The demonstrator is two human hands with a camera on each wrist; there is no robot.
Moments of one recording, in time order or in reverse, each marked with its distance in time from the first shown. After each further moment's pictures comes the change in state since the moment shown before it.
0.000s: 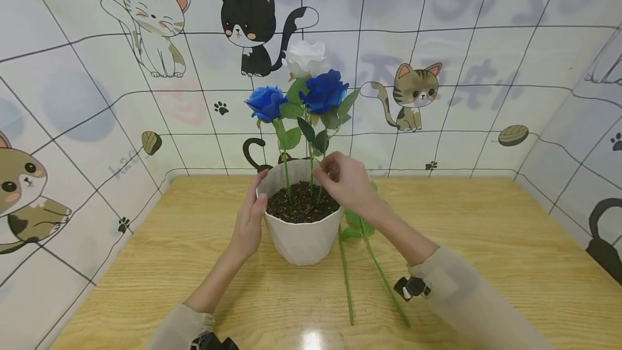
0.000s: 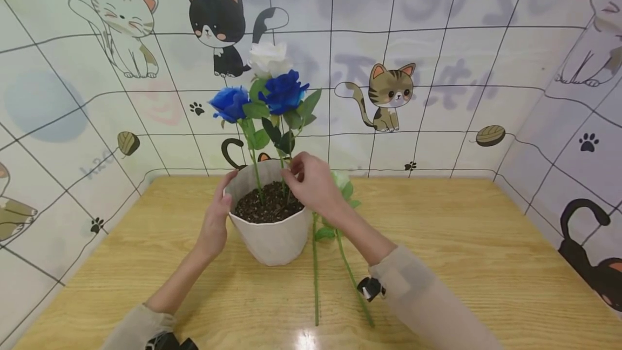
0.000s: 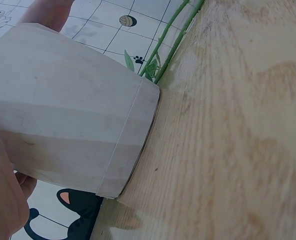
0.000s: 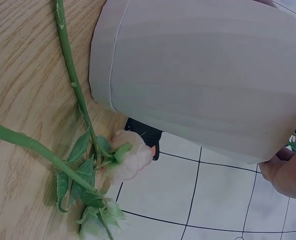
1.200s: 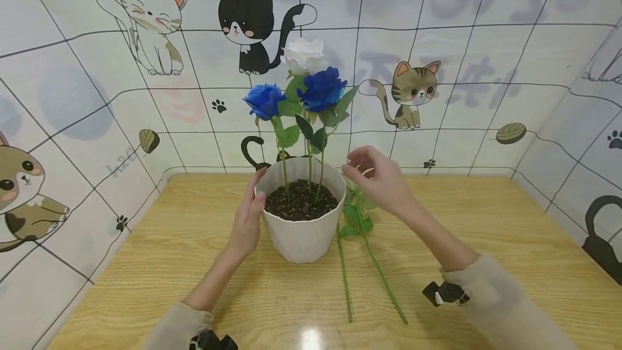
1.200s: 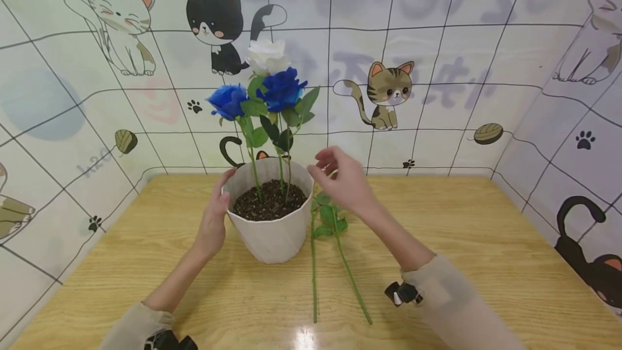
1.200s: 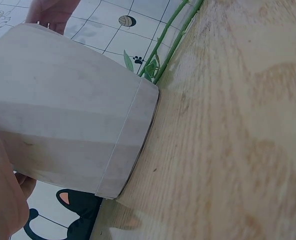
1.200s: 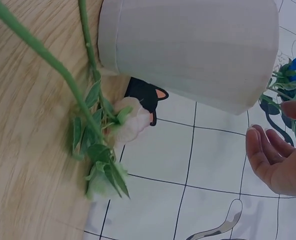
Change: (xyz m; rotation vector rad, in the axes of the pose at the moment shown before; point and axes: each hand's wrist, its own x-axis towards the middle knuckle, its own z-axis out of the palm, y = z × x) left_hand 0.000 0.002 0.001 0.007 0.004 -0.003; right_hand -0.022 0.018 -0.047 0.071 0.013 0.064
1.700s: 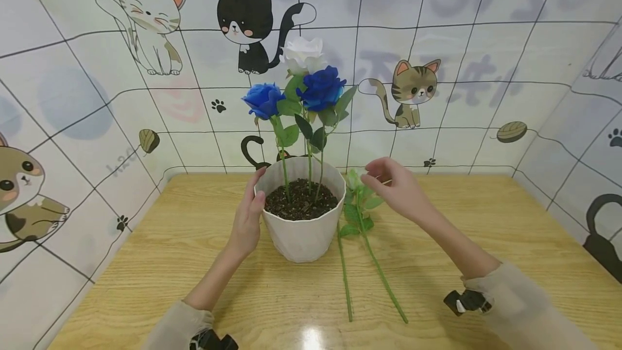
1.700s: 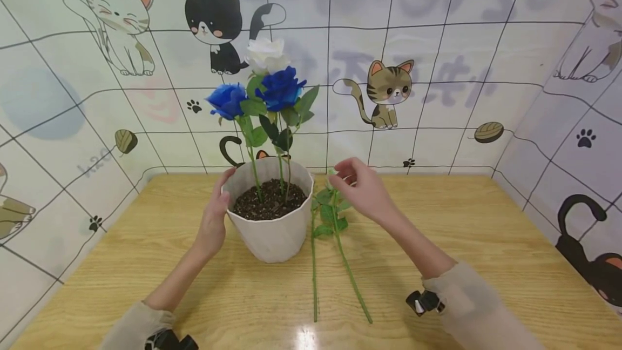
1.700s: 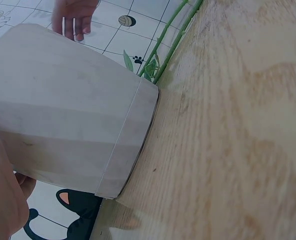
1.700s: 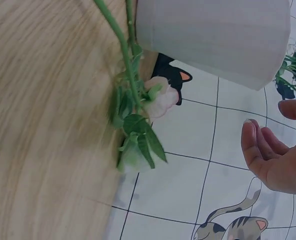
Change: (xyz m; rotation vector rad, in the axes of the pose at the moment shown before) left_hand 0.000 0.000 0.001 0.019 0.006 0.002; right_hand -0.020 0.028 -0.020 -0.009 -0.086 0.143
